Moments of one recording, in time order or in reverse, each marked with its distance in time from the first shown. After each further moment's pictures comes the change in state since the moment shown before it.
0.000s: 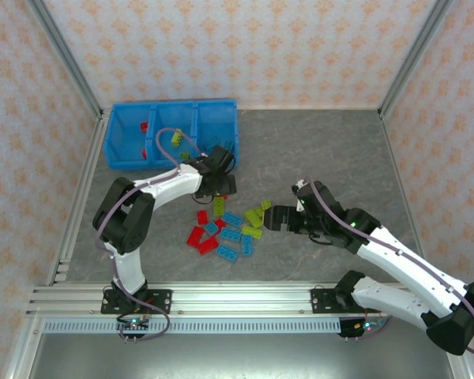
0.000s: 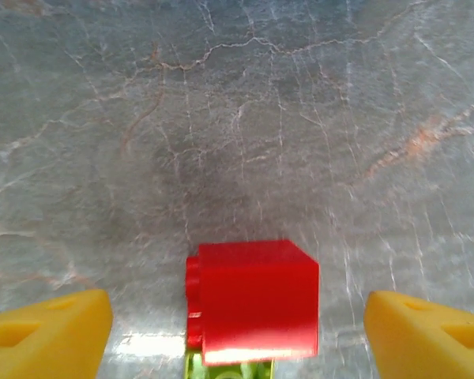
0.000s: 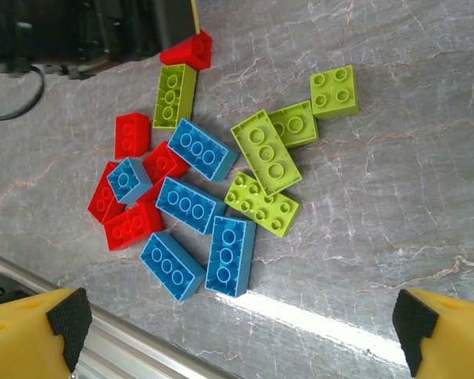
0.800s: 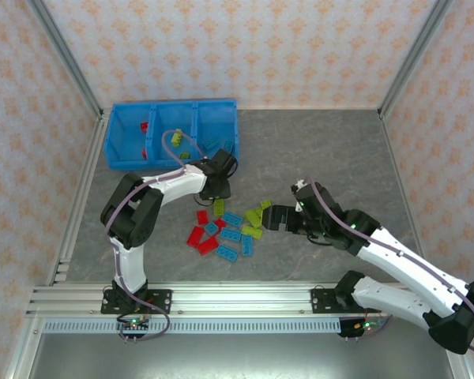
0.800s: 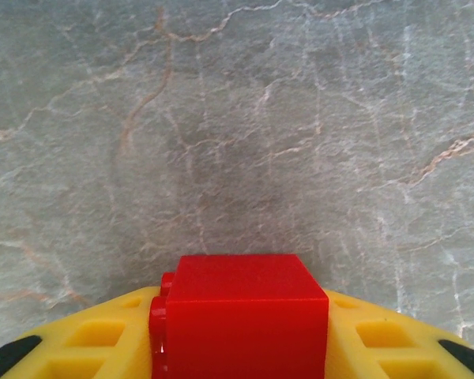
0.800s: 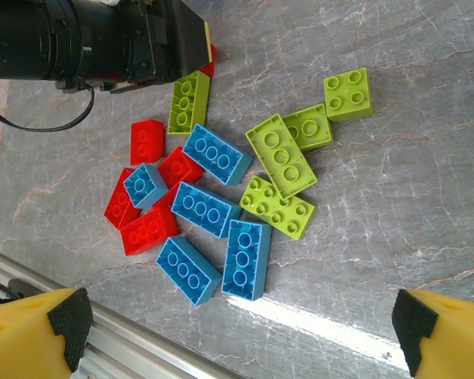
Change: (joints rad) left arm -0.001 0.040 0.001 -0.018 -0.025 0.020; right arm 0.034 -0.013 -0.001 0.021 0.014 0.051
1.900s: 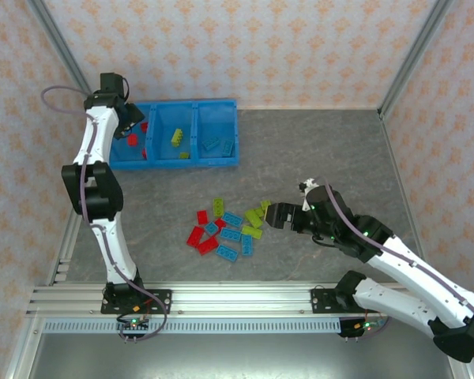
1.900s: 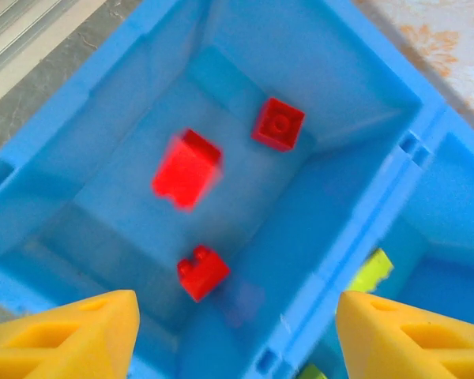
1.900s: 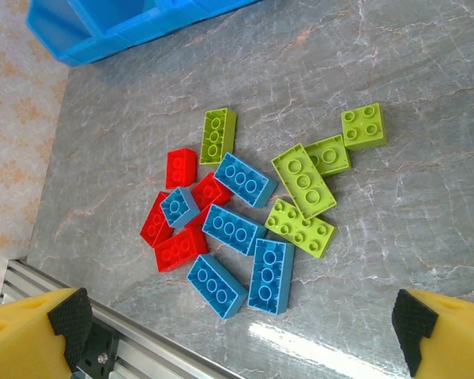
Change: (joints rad) left arm 0.719 0.146 0.743 -0.353 0.099 0.040; right arm 0.003 -0.089 0.000 0.018 0.029 0.023
